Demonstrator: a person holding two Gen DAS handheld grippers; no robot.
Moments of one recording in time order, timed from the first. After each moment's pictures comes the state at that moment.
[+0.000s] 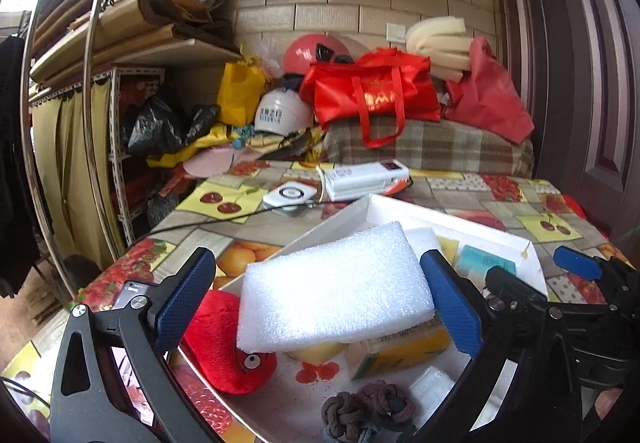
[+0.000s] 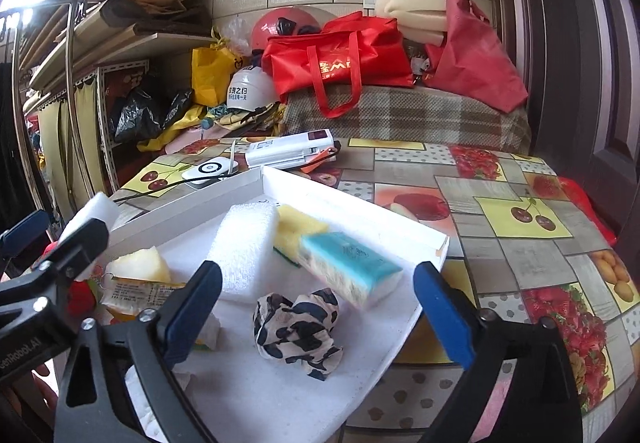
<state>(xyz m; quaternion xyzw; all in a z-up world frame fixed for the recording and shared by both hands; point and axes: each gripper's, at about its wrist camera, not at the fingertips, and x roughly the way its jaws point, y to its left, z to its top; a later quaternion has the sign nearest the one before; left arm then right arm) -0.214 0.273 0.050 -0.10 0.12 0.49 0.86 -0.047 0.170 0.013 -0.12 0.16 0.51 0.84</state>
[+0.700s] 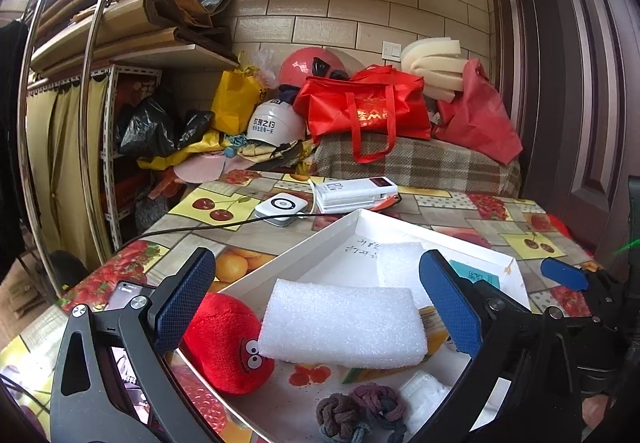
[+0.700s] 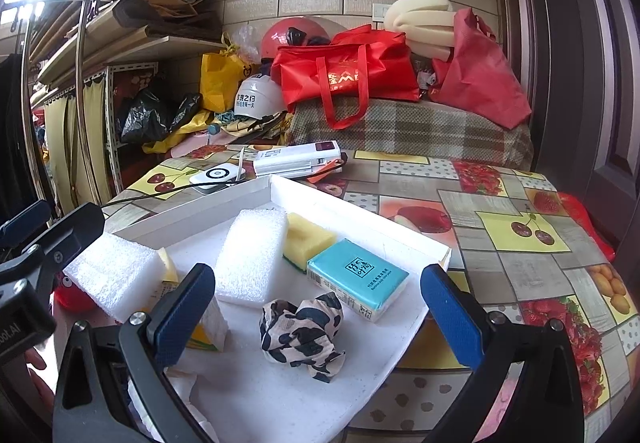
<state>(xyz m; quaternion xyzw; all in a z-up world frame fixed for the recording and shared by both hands) -0.224 0.270 0.054 -0.12 0.09 0.47 0.87 -0.054 0.168 0.016 -0.12 0.14 0.52 0.83</state>
